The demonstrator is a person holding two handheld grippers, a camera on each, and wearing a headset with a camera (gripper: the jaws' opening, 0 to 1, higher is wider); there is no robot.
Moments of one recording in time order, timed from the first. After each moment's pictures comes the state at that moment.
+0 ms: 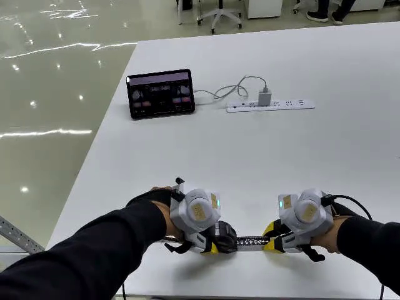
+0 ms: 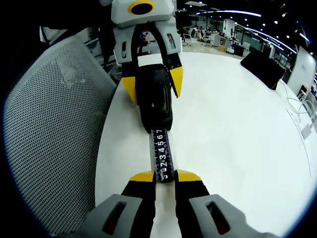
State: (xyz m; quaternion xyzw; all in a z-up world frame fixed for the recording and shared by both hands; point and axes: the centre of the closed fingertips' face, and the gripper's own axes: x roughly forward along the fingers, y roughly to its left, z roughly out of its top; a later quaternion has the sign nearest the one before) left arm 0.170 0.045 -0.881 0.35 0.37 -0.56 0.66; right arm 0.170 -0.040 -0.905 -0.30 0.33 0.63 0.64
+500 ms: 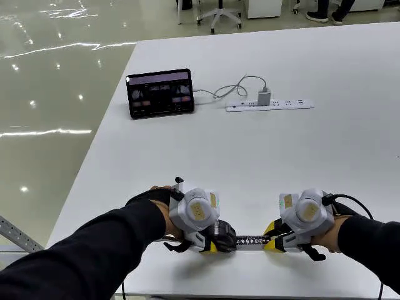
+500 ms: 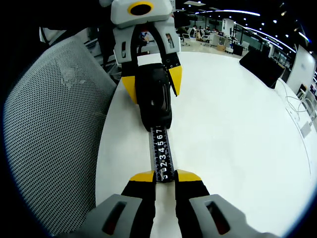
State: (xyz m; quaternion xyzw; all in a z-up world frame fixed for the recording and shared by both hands) left arm 0.169 0.046 -0.881 0.35 0.36 -0.56 0.66; right arm 0.170 -0.044 -0.905 -0.29 0.33 0.62 0.64
